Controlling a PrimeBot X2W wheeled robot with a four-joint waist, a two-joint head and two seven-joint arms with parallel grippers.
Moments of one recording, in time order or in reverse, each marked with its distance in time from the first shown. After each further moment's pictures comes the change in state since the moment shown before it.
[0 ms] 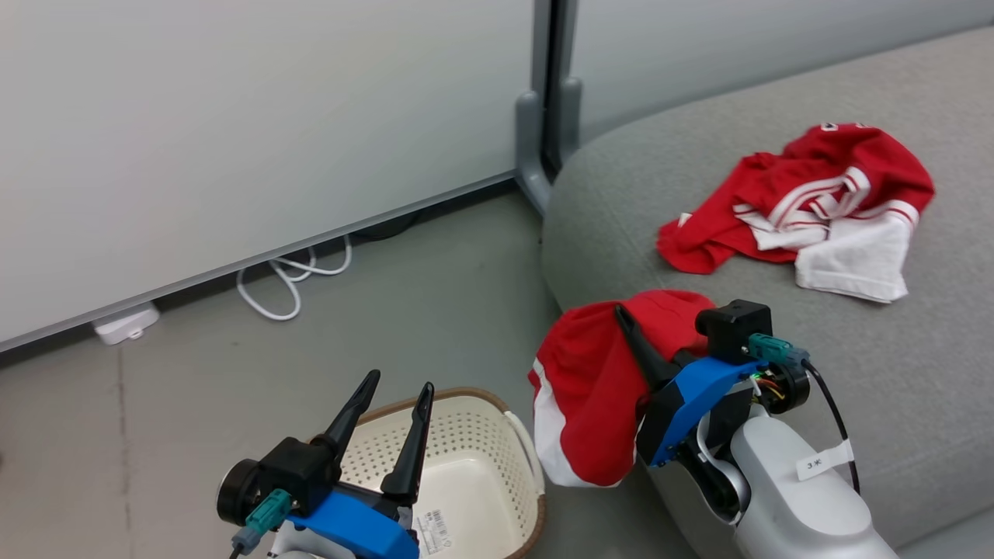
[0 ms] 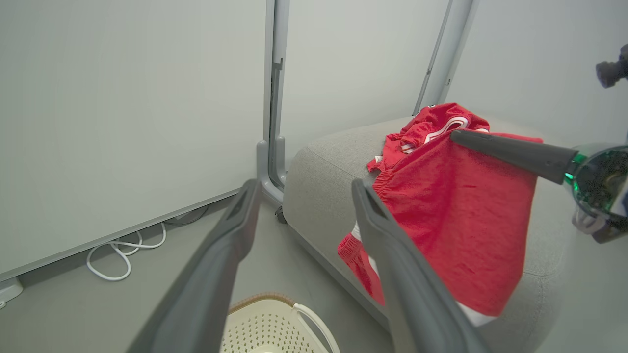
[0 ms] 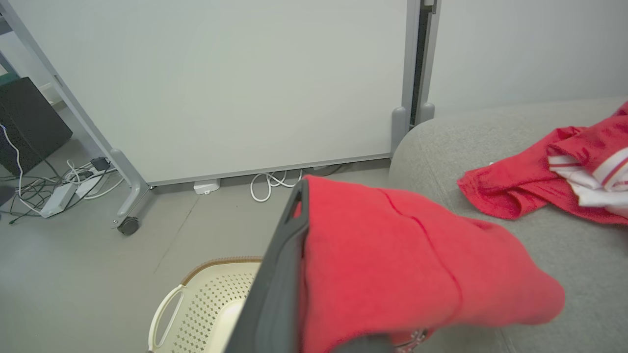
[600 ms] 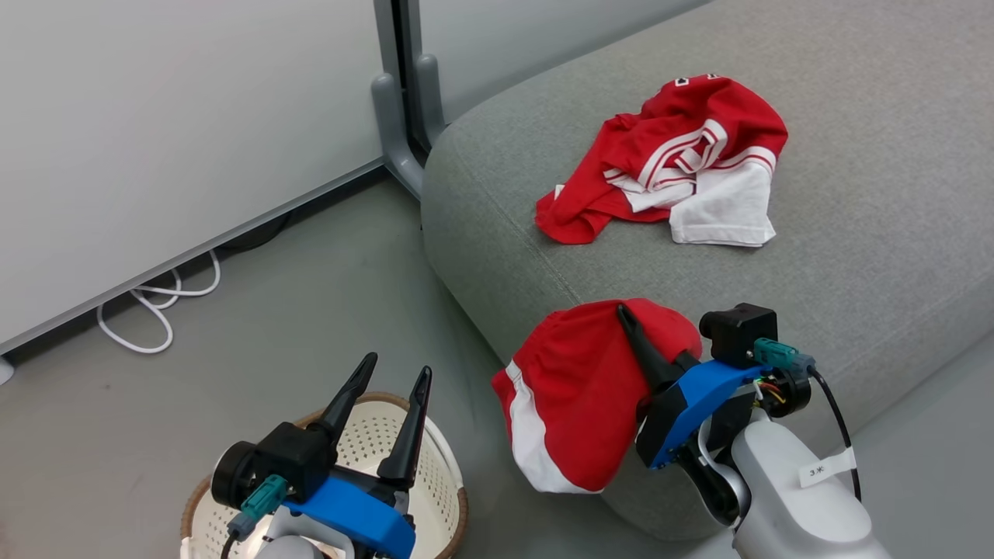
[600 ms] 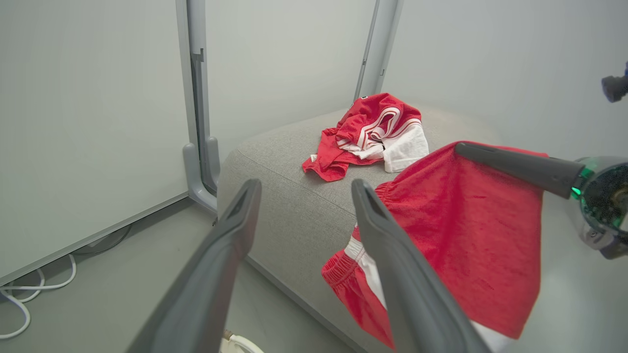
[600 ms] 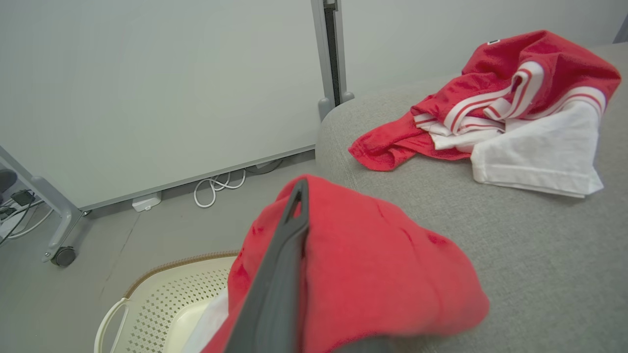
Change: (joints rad) left arm -0.033 0.013 -0.005 -0.006 0.002 0.000 0.000; right arm 0.019 0.009 -0.030 -0.025 -0.011 0.000 -0.009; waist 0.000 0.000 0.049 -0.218
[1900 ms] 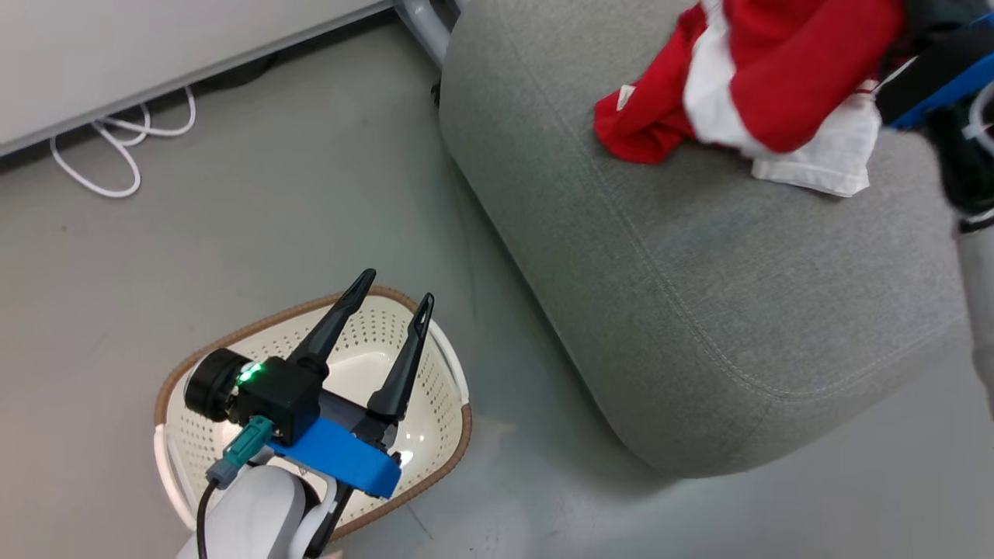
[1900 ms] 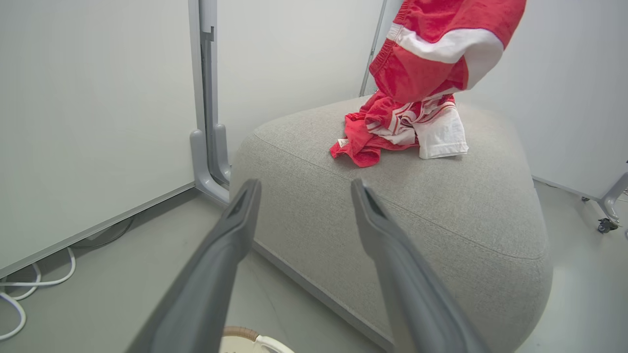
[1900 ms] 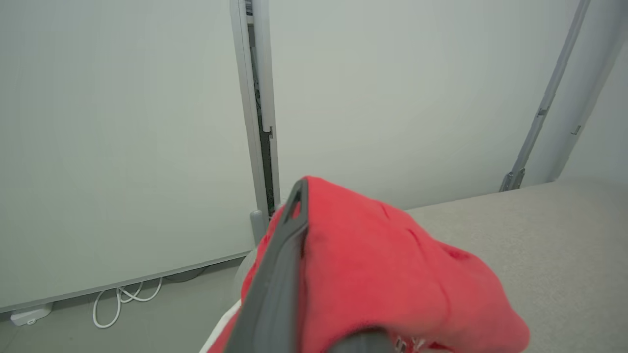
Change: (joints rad) left arm -0.142 0.100 -0.068 -0.084 0.025 0.000 0.000; right arm -0.453 -0.221 -0.273 -0.141 0.062 0.000 0.206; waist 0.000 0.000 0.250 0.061
